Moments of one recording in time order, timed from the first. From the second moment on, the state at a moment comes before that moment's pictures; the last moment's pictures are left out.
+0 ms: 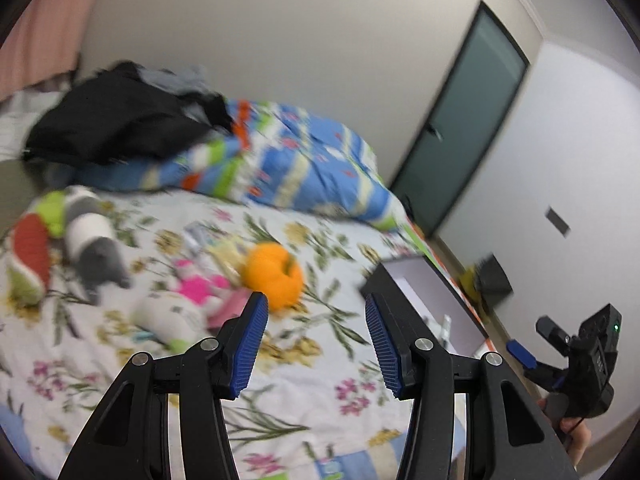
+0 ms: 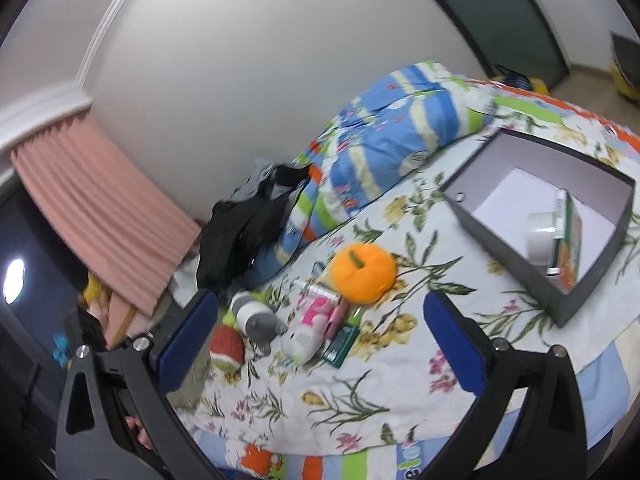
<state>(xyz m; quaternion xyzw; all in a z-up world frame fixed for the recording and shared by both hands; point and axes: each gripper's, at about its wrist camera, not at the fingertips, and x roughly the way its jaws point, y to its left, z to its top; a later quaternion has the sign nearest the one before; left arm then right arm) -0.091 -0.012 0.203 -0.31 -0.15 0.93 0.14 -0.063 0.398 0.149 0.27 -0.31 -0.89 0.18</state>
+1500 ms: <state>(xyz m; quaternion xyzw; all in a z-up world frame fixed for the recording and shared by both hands) -0.092 -0.096 -0.004 -0.61 -0.10 0.79 0.00 -0.130 0.229 -0.032 0.58 -0.06 -0.80 0.12</state>
